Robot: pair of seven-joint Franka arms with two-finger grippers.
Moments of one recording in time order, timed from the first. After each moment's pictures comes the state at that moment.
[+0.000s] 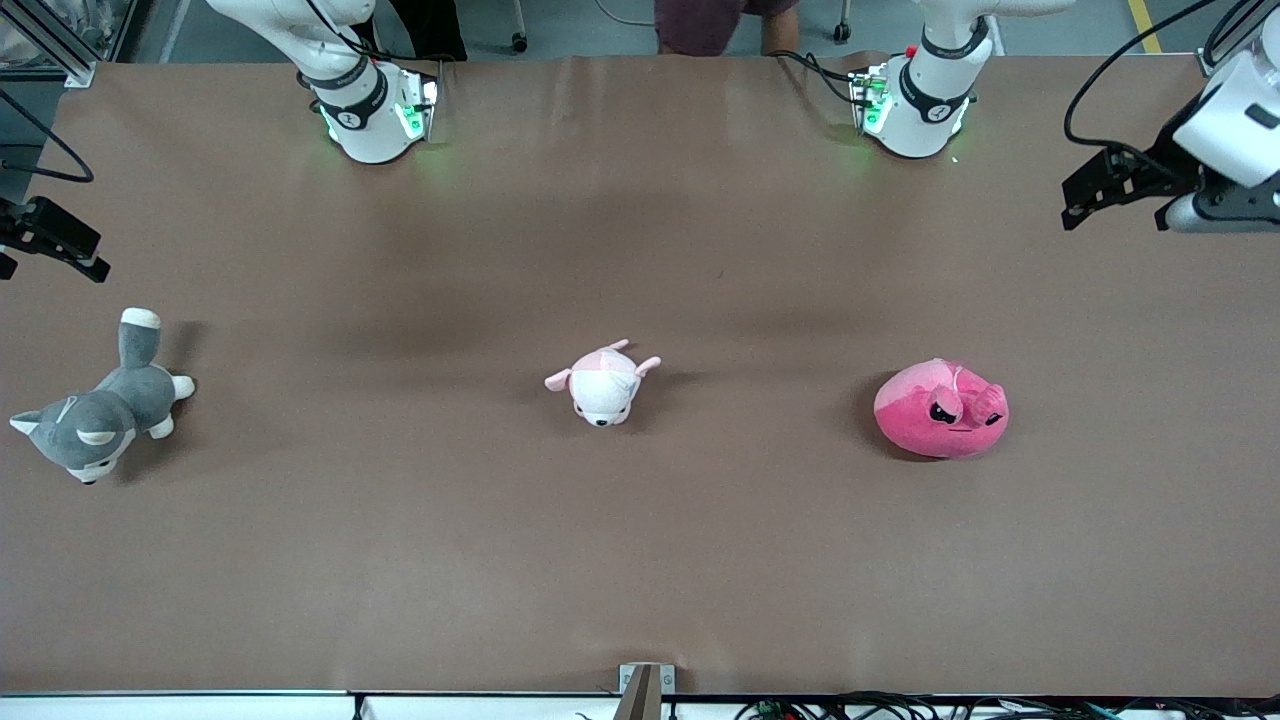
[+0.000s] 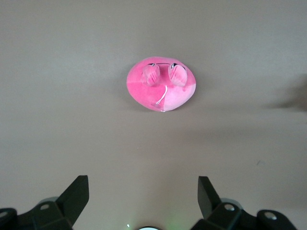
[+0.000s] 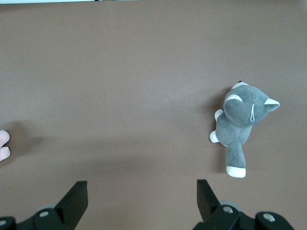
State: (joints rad) left arm -0.09 -0.09 -0.02 -1.66 0.01 1.54 -0.07; right arm -0.09 -0.07 0.00 -1.63 -0.01 1.67 -0.05
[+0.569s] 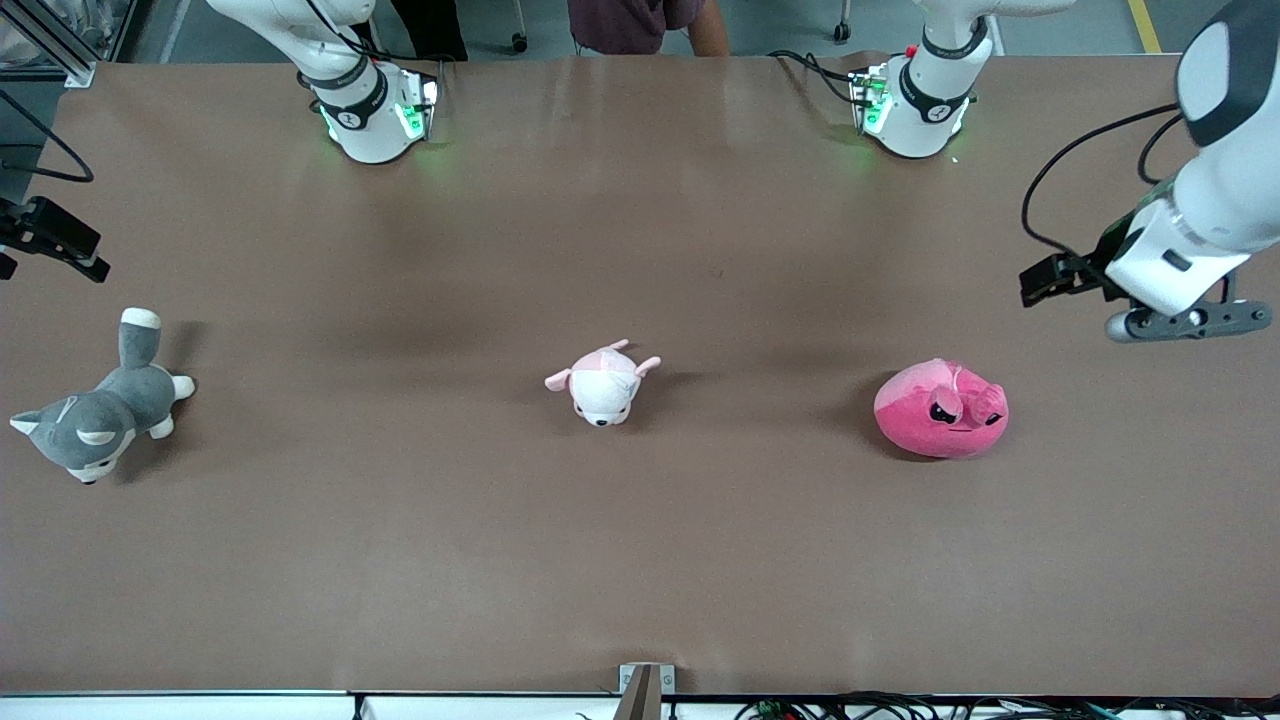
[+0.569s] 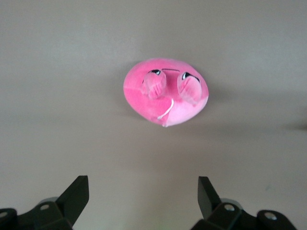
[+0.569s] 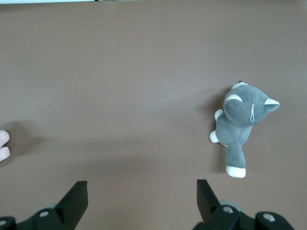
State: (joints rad) left arm -0.09 0.03 -0.01 -1.78 0.02 1.73 -0.17; right arm -0.09 -0.07 0.00 -1.63 -0.01 1.67 -0.05
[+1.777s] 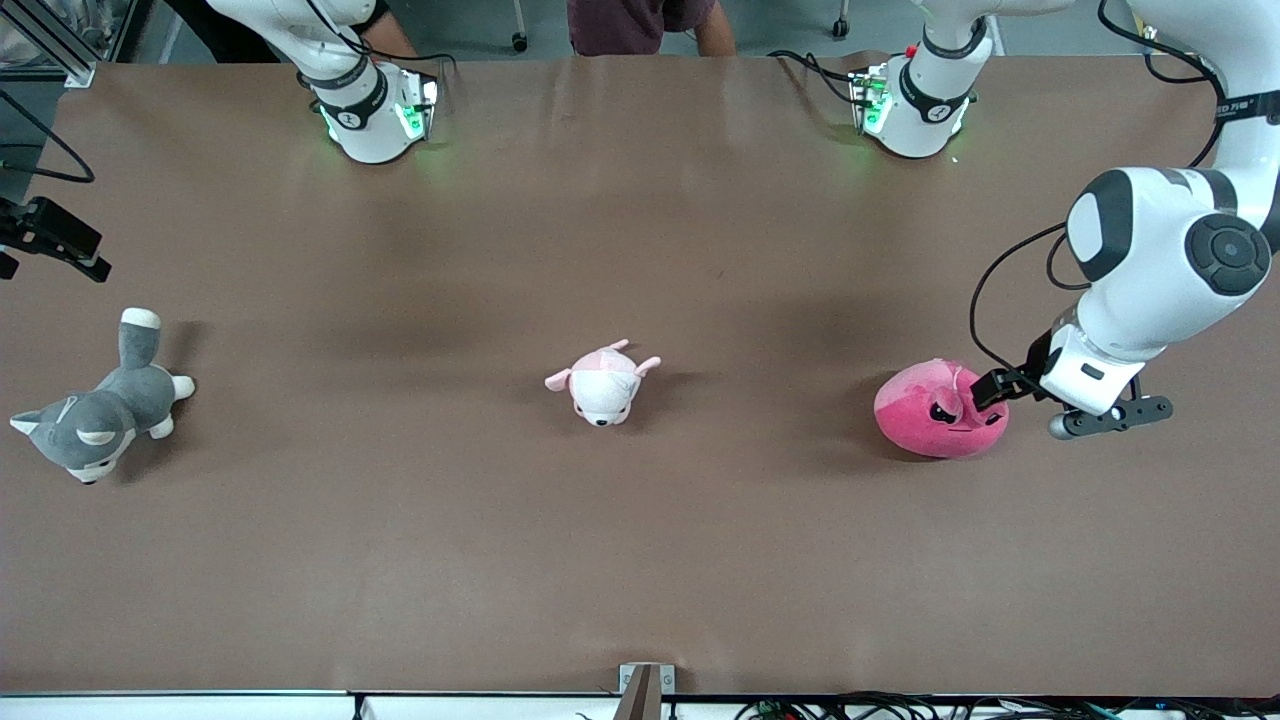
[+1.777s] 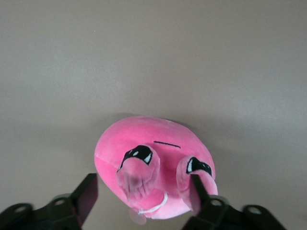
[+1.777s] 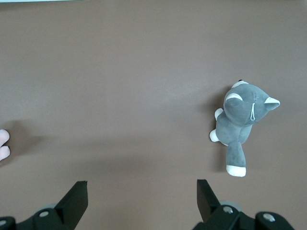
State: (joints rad) left arm -0.06 0.22 -0.02 -1.94 -0.02 2.25 -0.24; right arm -0.09 -0.07 0.00 -1.64 -0.01 1.67 -0.05
